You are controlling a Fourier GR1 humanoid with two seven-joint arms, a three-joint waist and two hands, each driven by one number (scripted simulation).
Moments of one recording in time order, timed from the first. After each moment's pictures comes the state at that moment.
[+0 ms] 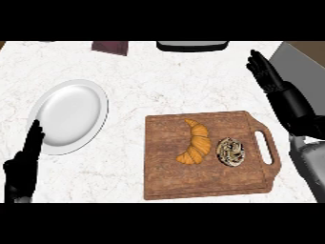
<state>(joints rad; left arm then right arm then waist) 0.06 0.44 -0.19 -1.34 0.23 0.41 -0.15 -0.37 -0.43 0.20 -1.44 -0.21 0.04 -0.19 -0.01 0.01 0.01</state>
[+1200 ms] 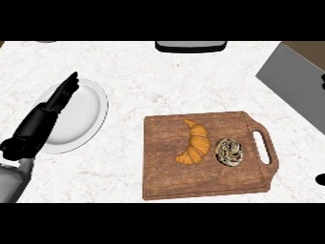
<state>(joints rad) -0.23 0.55 -0.28 -1.52 0.17 0.08 -0.12 0.00 -0.89 0.02 -1.93 0.13 0.10 -0.10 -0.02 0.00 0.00</state>
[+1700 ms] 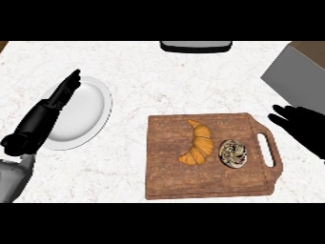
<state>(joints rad) -0.25 0.53 -0.26 -1.50 0.16 0.04 -0.12 -0.11 -0.99 0.25 -2.18 0.27 0.33 0.35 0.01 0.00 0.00</state>
